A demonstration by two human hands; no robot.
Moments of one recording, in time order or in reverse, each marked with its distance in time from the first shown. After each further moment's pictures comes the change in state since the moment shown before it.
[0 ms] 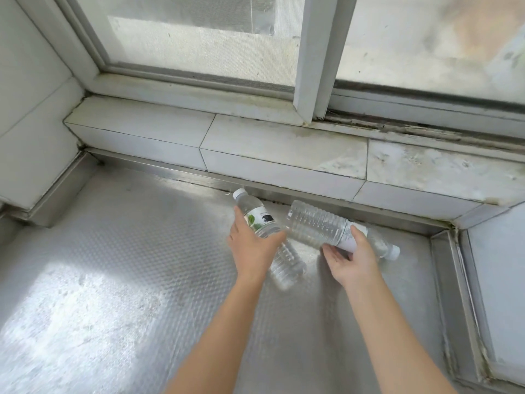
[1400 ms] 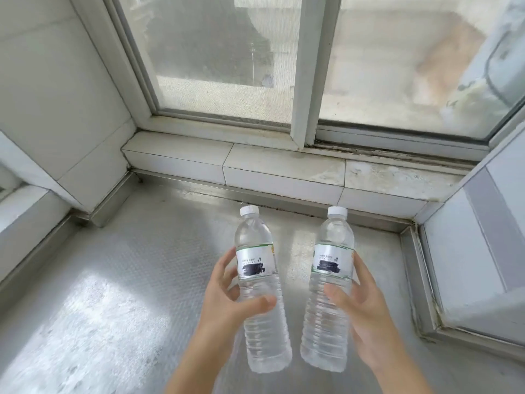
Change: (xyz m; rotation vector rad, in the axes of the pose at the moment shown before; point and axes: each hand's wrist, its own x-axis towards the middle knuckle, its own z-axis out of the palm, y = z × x) left_hand -0.177 -0.018 -0.143 -0.514 -0.345 0.119; right_hand -0.162 0.025 -0.126 -0.770 -0.674 -0.494
